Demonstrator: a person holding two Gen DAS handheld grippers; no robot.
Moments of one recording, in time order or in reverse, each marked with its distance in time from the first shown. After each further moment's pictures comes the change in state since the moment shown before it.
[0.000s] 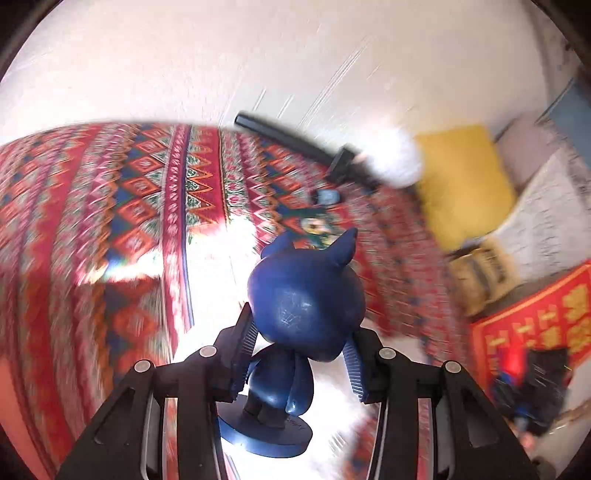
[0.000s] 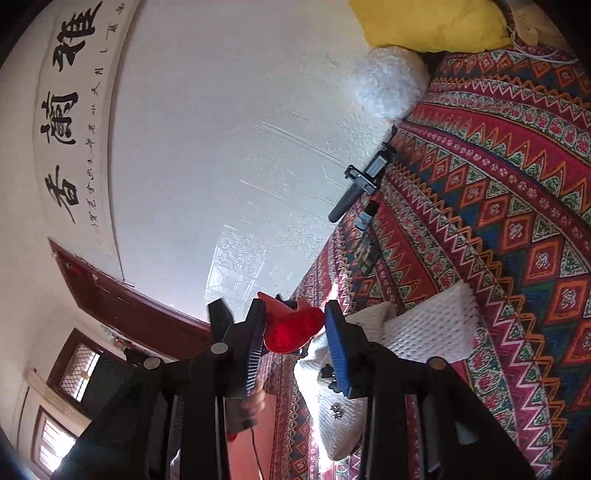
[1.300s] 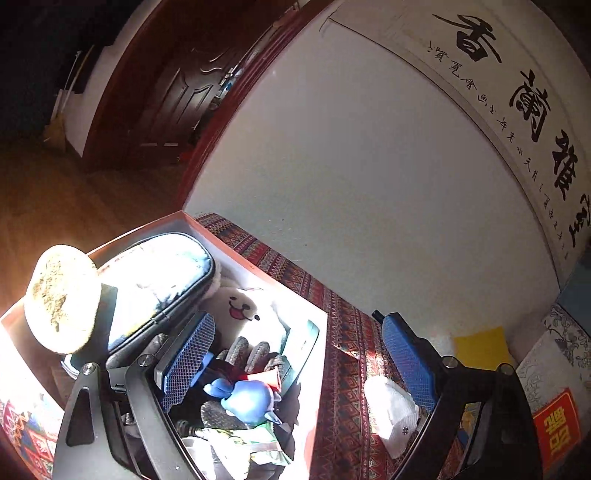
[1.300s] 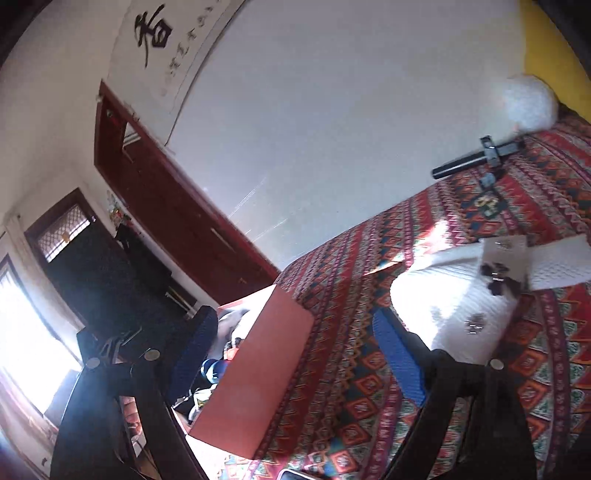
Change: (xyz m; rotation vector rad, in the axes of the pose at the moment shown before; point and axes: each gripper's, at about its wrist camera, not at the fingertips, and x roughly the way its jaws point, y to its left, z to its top) left arm -0.346 0.163 -0.179 -0.343 -0.731 0.236; right arm 0.058 0.118 -0.165 -0.389 0.136 -0.041
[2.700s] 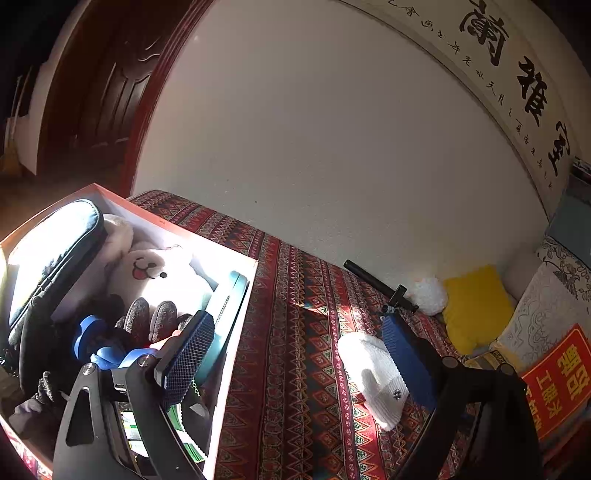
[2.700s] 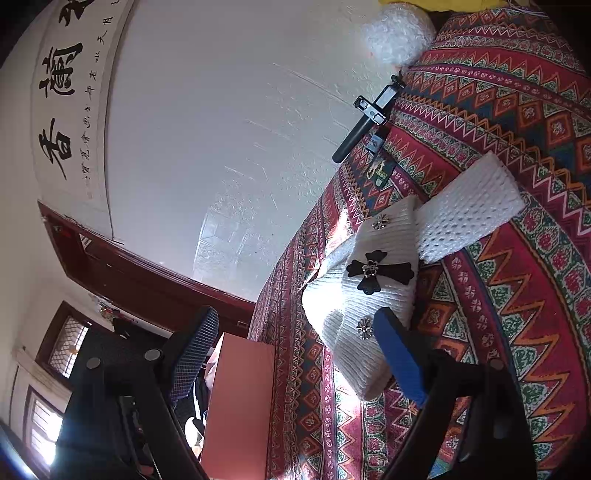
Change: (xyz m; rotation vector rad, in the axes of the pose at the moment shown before) left arm 0.054 -0.079 -0.054 0.178 0.126 -0.066; right arm -0.014 -0.120 0.019 0.387 -0.037 0.003
